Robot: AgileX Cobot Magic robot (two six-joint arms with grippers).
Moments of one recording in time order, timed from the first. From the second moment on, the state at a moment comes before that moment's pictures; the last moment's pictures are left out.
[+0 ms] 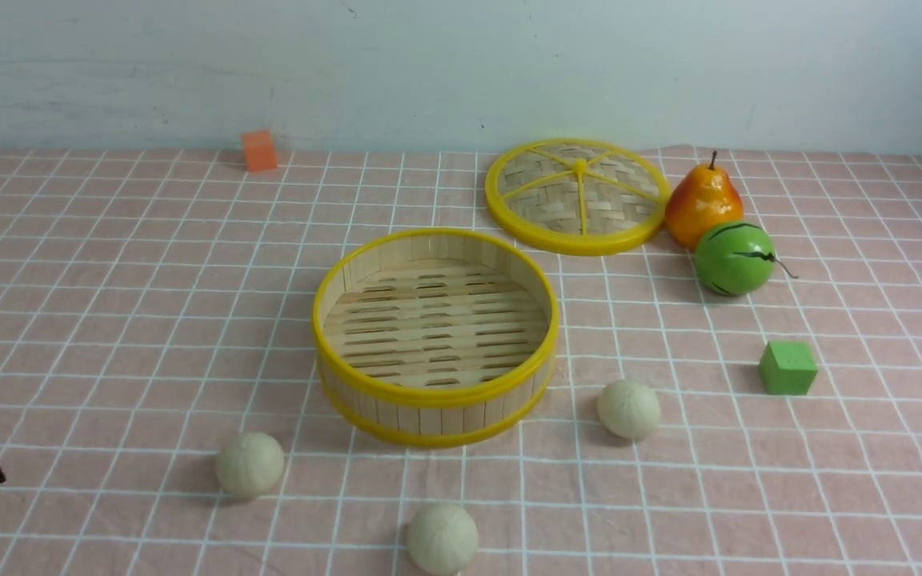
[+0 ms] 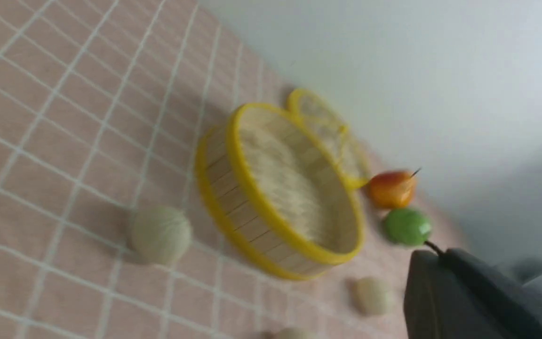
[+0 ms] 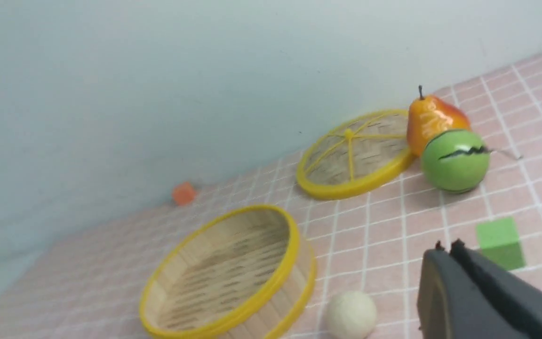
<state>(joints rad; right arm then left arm) -0.04 0.34 -0.40 0.79 0.37 -0.32 -0.08 0.37 -0.50 -0.39 0.54 -0.36</state>
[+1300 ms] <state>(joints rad) 0.50 1.26 -1.03 0.28 1.01 -0.40 -0.32 1.81 -1.18 0.07 0.76 -0.15</state>
